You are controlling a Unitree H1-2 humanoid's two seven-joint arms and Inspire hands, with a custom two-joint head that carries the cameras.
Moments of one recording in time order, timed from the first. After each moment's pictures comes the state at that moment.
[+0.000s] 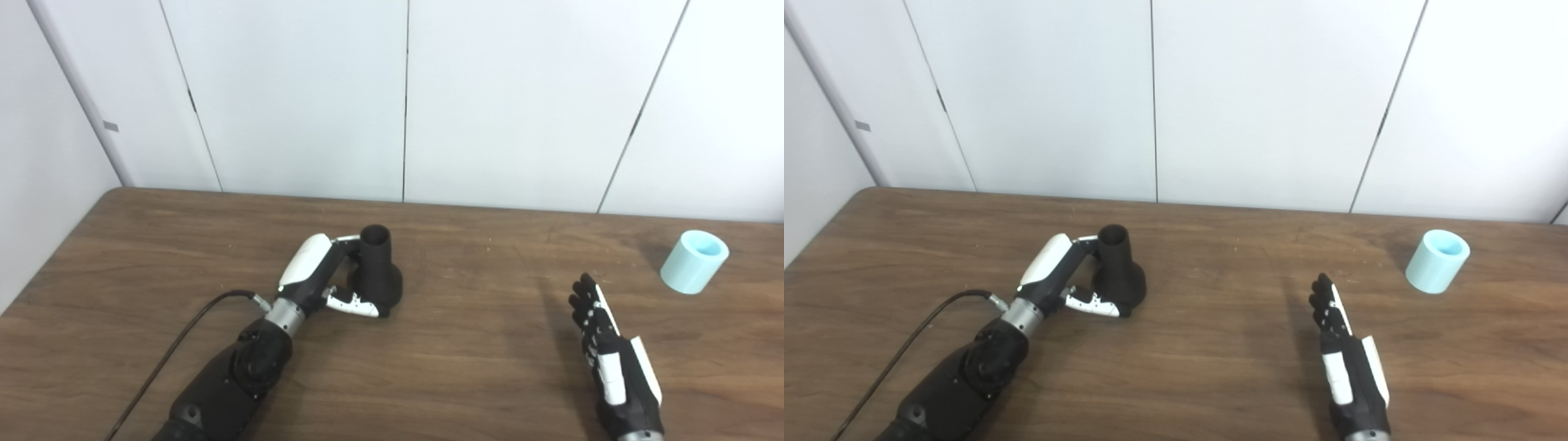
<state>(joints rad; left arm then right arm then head) -0.46 0.33 -0.44 0.47 0.38 -0.25 0.15 0.04 -0.04 -0.01 -0.13 -0.02 -0.05 0.04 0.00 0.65</state>
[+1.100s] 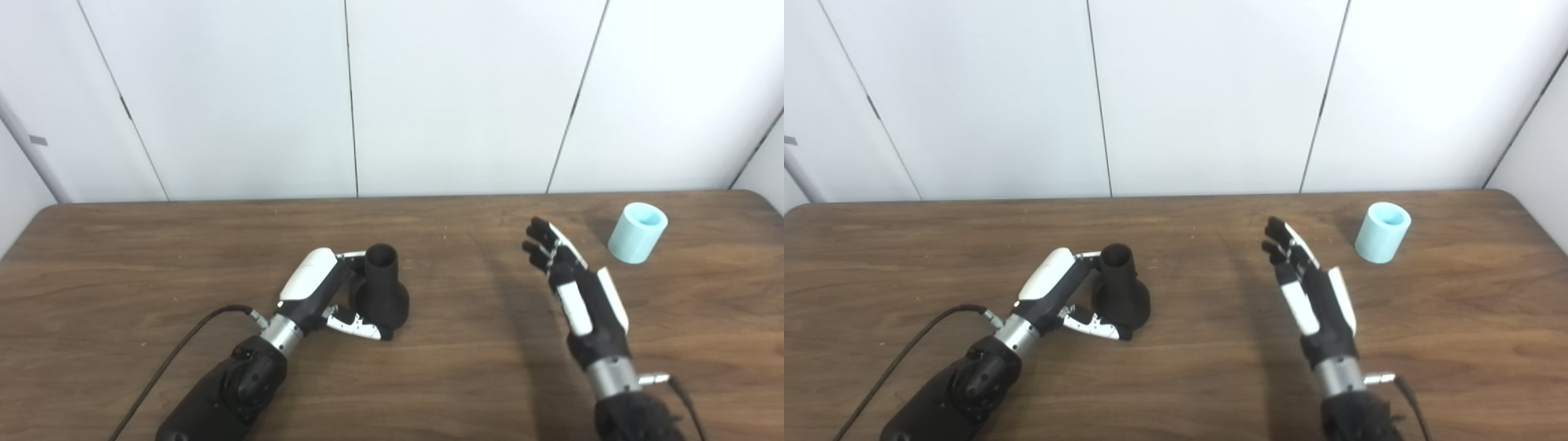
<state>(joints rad) -0.45 0.30 -0.52 0.42 0.44 -0.30 0.12 -0.09 -0.12 -0.05 -0.28 -0.07 0.15 0.02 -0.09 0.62</state>
